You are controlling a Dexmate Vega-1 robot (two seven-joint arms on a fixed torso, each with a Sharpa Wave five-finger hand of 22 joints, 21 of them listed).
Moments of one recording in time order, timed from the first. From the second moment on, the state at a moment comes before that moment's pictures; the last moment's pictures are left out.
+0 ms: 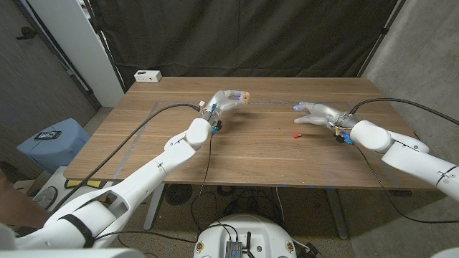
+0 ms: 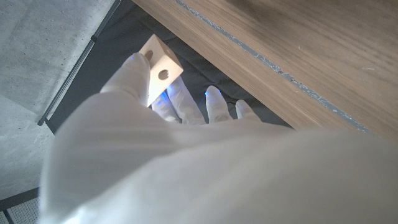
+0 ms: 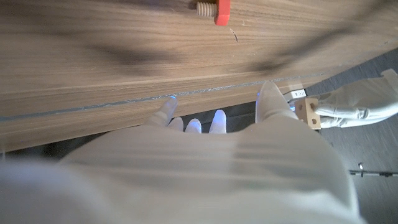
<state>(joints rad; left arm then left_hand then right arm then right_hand) 0.67 0.43 0.65 -1.40 -0.01 -0.07 0.30 0.99 -0.08 0.40 -0.14 0.19 0.82 -0.21 0.23 0.19 0.86 -0.22 0.33 0.36 0.41 -0.04 0.21 0.18 0.07 0.13 0.19 0.17 -0.94 -1.06 -0.43 -1.73 0.00 0.03 0.04 0.74 0.01 0.27 -0.19 0.20 0.28 -0.18 0.22 0.19 0.02 -0.08 0.18 0.18 -0.05 -0.03 0.19 0.18 0.24 -0.03 0.19 0.16</state>
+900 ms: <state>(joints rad) 0.71 0.41 0.64 -1.42 -0.04 -0.11 0.35 0.99 -0.07 0.39 -0.13 0.19 0.82 -0.21 0.23 0.19 0.86 -0.22 0.33 0.36 0.41 -0.05 0.21 0.18 0.07 0.13 0.19 0.17 -0.86 -1.12 -0.49 -1.81 -0.22 -0.04 0.17 0.80 -0.03 0.29 -0.18 0.20 0.34 -0.17 0.25 0.20 0.02 -0.09 0.18 0.18 -0.04 -0.04 0.19 0.18 0.25 -0.02 0.19 0.16</state>
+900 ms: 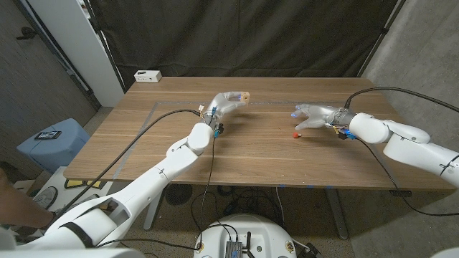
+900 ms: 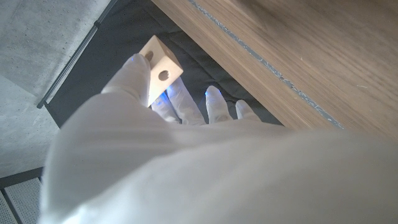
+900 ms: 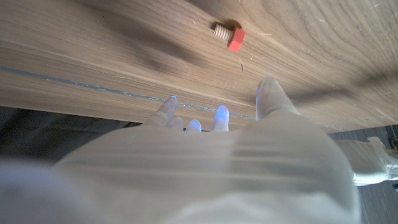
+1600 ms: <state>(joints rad) 0.70 0.38 0.66 -1.35 -0.03 -0.19 0.34 0.98 -0.07 0.39 -0.13 0.19 0.82 -0.21 0.22 0.19 0.86 -0.22 0.32 0.36 0.42 -0.05 0.21 0.19 0.08 0.13 0.19 0.17 -0.85 -1.15 -0.53 -1.90 -0.38 -0.14 0.25 0.81 -0.04 0.30 -0.18 0.19 0.34 -0.17 0.25 0.21 0.02 -0.09 0.18 0.18 -0.04 -0.03 0.19 0.18 0.26 -0.01 0.19 0.16</state>
